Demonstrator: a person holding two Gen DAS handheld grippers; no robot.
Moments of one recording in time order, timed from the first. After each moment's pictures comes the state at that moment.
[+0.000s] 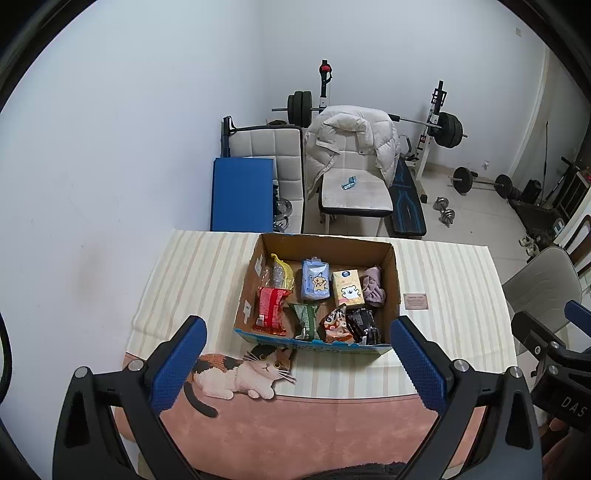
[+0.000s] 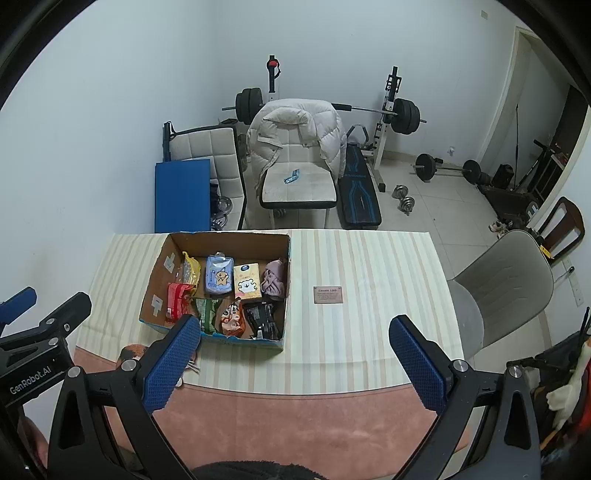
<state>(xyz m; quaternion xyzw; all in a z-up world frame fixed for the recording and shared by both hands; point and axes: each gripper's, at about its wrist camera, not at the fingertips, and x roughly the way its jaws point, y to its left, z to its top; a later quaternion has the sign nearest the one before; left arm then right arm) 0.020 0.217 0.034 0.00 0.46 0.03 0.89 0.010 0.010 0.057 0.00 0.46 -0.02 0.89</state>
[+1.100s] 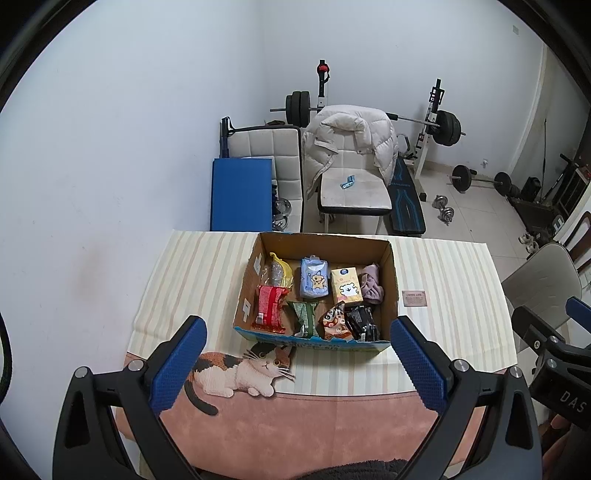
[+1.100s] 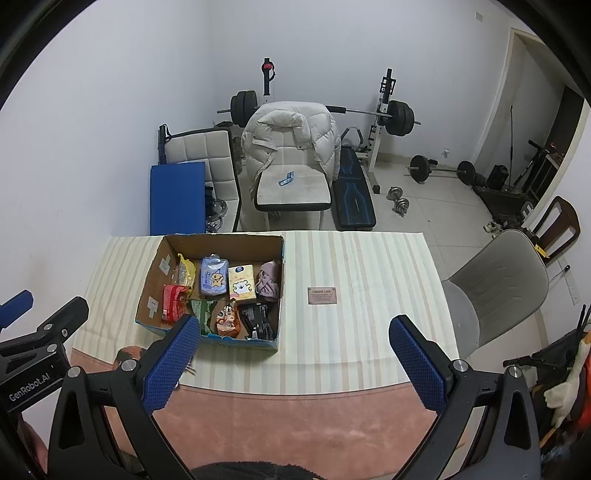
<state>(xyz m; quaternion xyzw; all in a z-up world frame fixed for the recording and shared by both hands) 0.019 0.213 0.041 0.01 0.46 0.03 0.89 0.002 0.008 0.064 0.00 0.46 -0.04 0.89</state>
